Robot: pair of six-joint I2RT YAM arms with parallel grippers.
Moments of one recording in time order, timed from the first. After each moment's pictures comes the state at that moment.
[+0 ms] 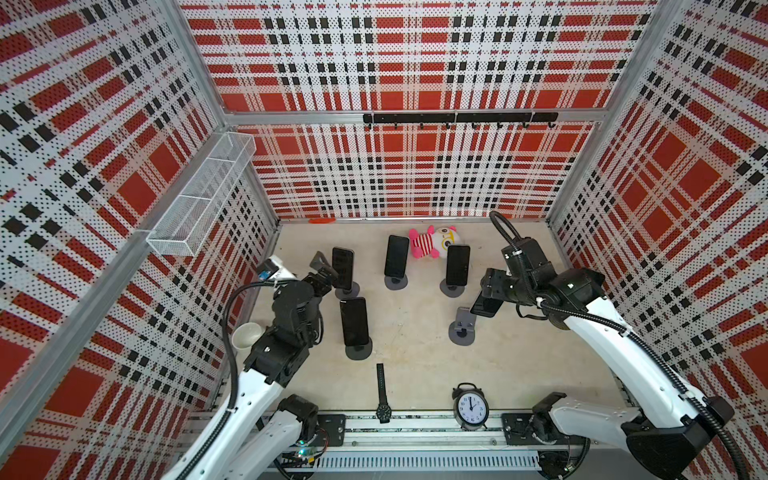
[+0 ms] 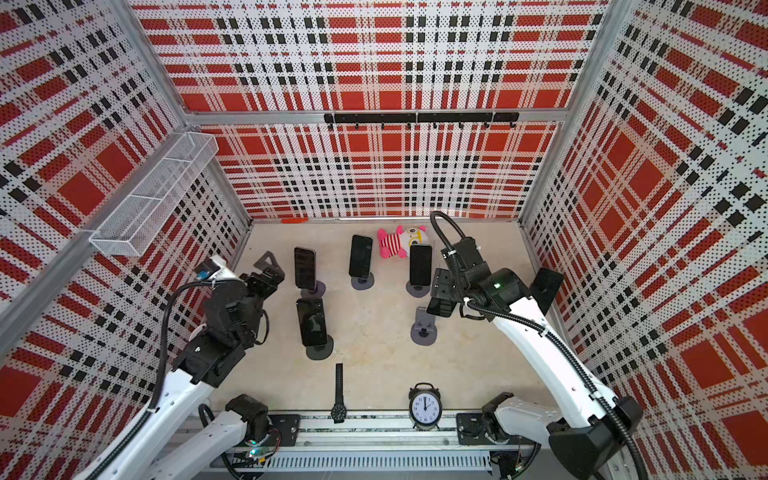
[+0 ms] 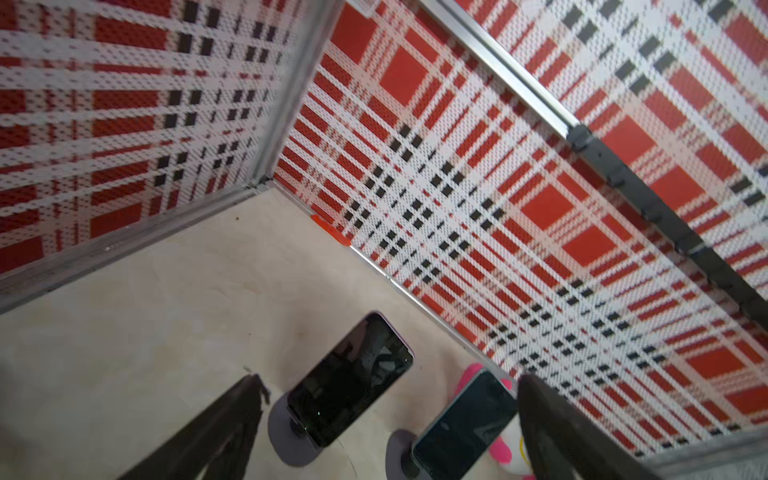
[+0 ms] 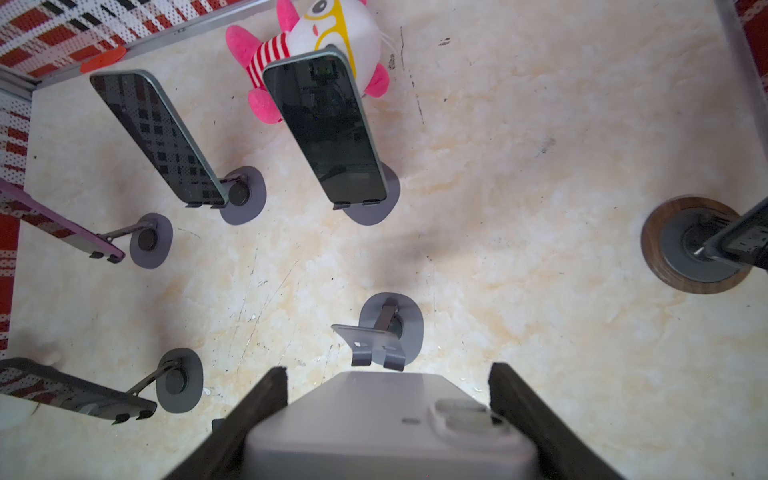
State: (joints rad) left arm -0.49 0.76 0.78 -0.21 -0.66 -0.72; right arm 0.49 1.17 1.33 -1.06 0.21 0.62
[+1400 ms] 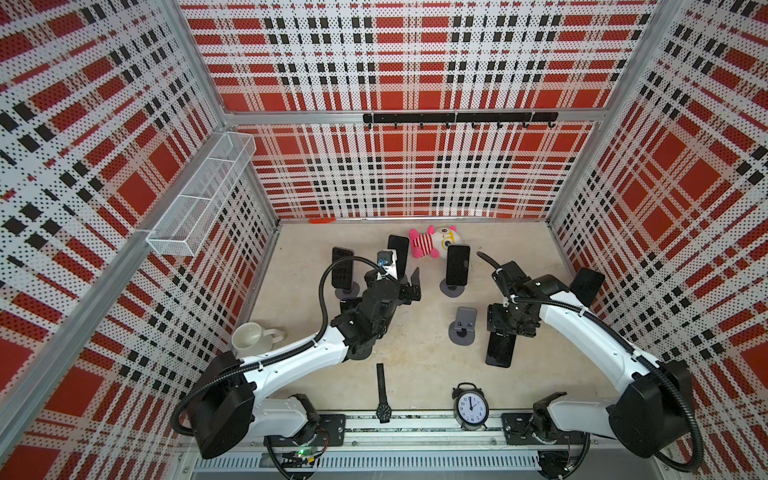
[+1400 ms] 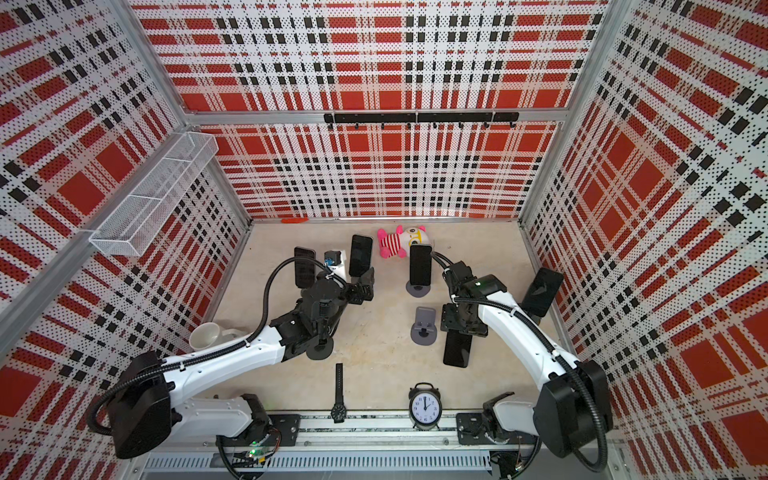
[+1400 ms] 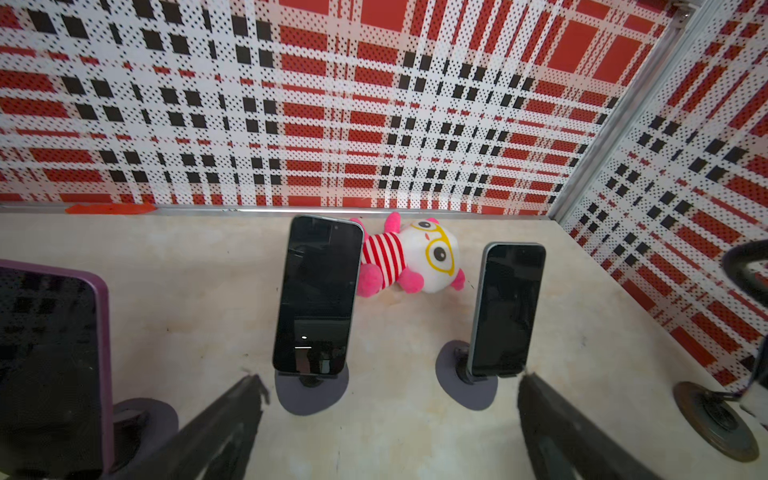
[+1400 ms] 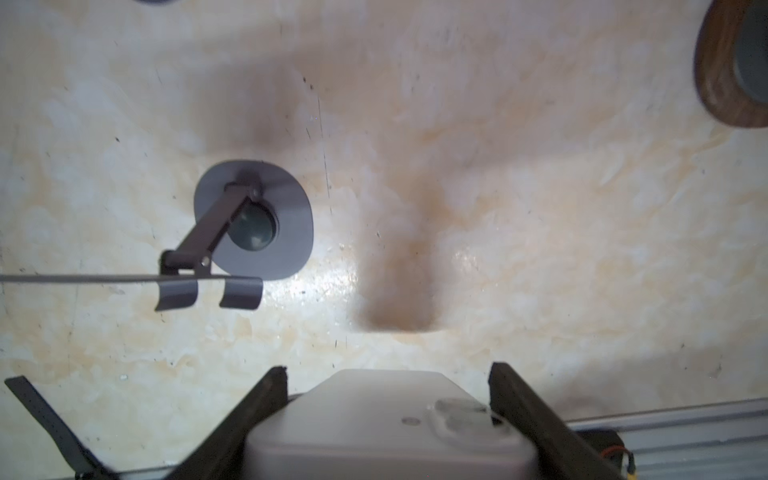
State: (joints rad) left arm -0.87 1.29 0.78 0.27 -0.54 -0.35; right arm 0.38 1.31 1.05 -1.17 0.07 0.55
